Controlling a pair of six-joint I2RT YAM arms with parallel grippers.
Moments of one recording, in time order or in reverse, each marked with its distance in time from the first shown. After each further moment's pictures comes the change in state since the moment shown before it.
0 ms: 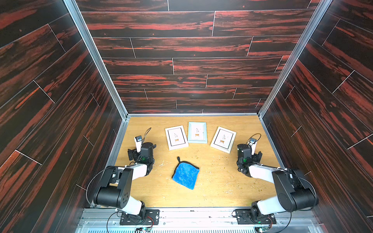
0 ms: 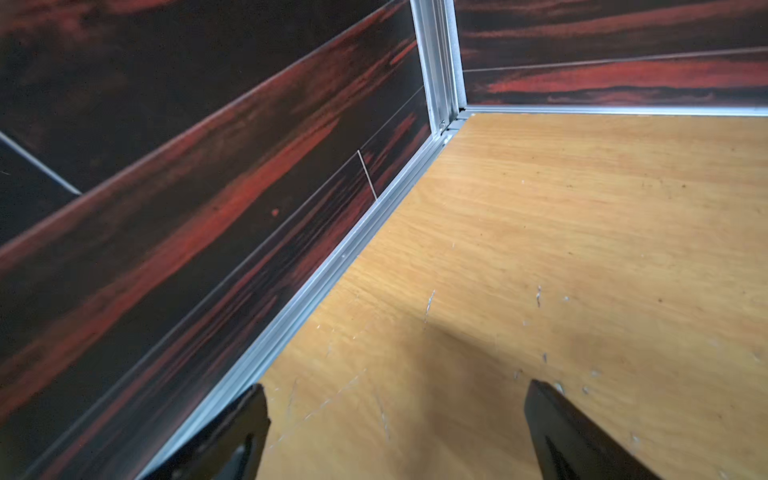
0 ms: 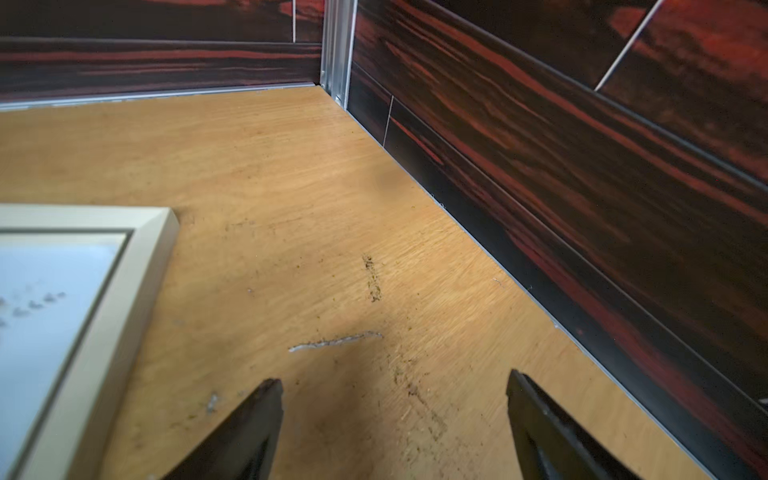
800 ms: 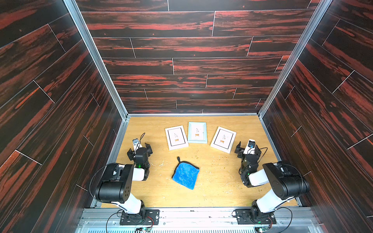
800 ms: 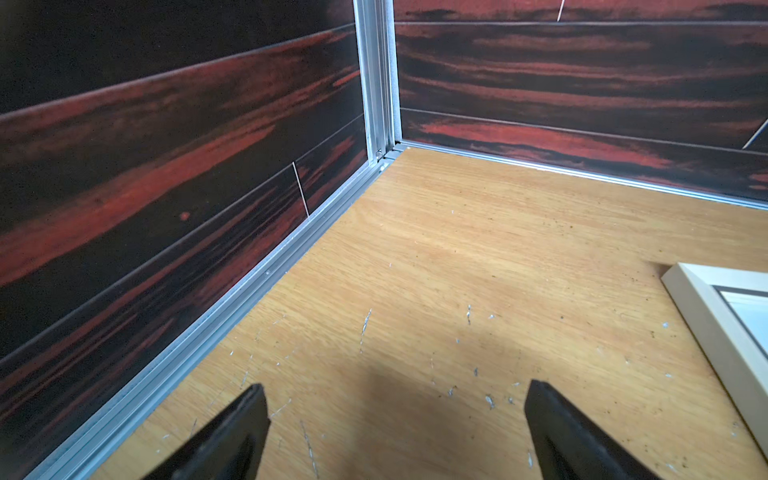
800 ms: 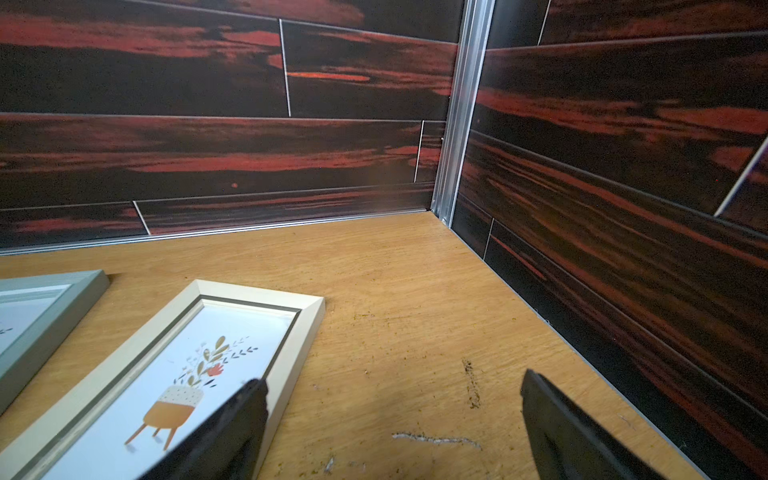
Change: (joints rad) left arm 0.076 0.040 -0.121 0.338 0.263 -0.030; right arm -0.043 0.132 -0.198 0.834 -0.343 -0.248
